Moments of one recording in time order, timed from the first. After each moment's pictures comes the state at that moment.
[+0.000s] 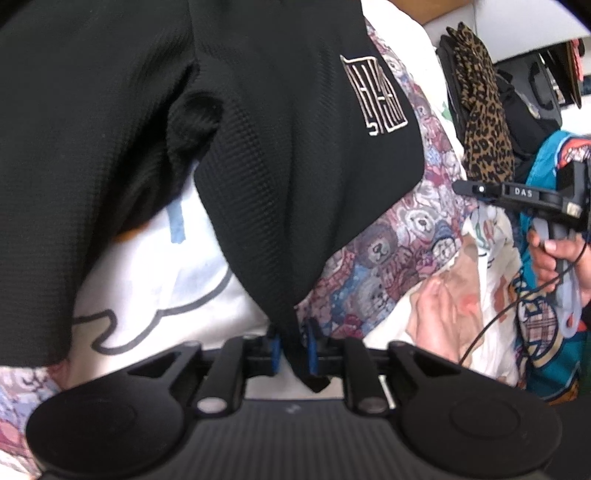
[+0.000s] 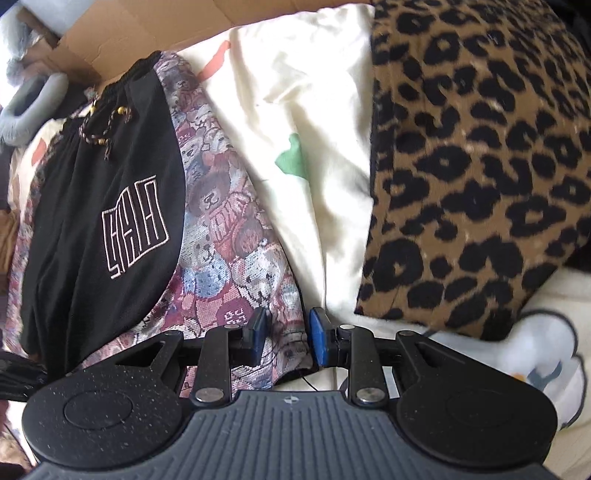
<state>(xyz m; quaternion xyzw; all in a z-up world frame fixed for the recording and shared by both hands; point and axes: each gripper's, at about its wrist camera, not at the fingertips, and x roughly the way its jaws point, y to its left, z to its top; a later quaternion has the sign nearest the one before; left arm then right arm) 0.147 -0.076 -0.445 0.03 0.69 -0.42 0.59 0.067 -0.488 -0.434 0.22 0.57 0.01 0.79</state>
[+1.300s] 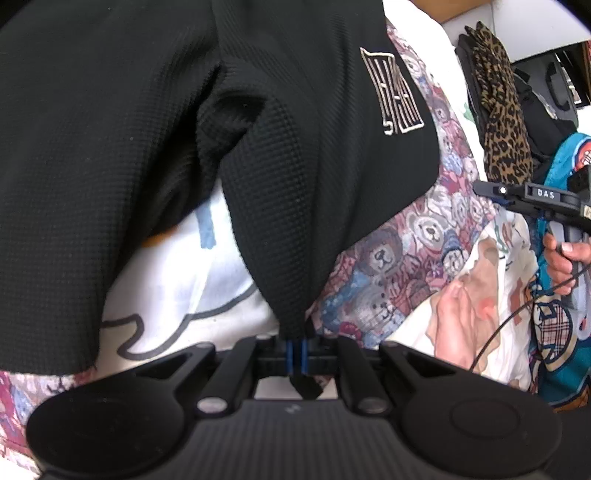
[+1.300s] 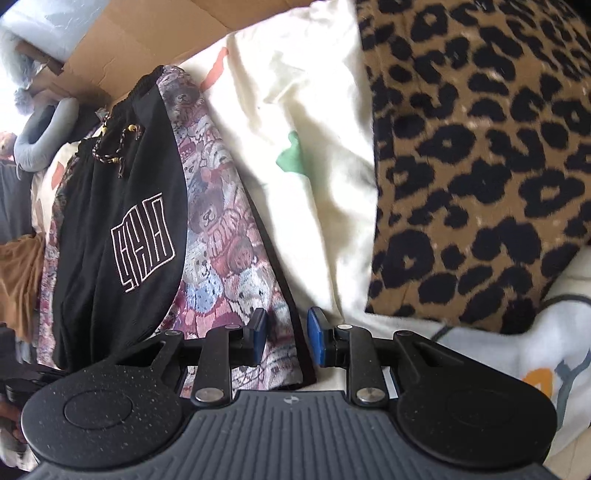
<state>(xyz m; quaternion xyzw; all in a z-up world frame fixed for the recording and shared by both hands) 0.148 -0.085 -0.451 0.06 0.69 -0.40 0.60 0.075 -0.504 -0.447 0.28 0.56 0.04 0.78</state>
